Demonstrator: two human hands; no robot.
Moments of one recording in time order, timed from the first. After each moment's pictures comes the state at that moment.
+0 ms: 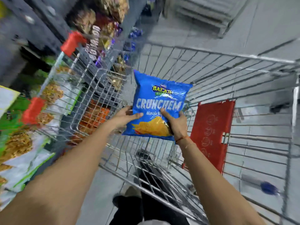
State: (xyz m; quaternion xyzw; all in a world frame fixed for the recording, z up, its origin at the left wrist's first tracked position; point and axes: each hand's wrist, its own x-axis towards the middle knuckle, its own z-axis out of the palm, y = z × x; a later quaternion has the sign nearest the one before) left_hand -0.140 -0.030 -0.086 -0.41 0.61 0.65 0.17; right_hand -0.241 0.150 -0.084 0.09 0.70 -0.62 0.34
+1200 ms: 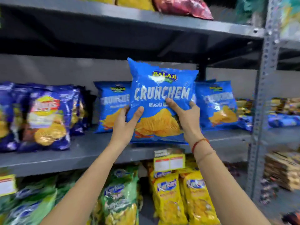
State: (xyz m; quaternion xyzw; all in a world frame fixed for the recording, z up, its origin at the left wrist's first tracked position) left_hand 0.254 -0.118 0.488 -0.41 0.61 0.20 -0.65; right_hand 0.081 -0.140 0.508 -0.52 0.33 -0.73 0.31
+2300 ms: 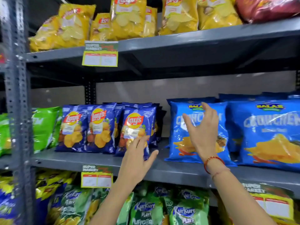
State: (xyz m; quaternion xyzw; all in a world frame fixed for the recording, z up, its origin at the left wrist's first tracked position) left_hand 0.419 -0.057 0.449 -0.62 0.62 -0.18 -0.45; right_hand 0.252 -0.164 0.515 -0.63 0.33 -0.70 0.04
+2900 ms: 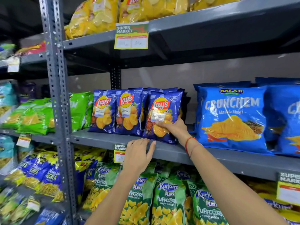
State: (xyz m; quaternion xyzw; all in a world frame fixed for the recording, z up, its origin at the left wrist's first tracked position) left_hand 0.496 -0.035 0.402 -0.74 0.53 -0.28 -0.32; right_hand 0.394 -0.162 0.475 -0.70 0.31 -0.45 0.47
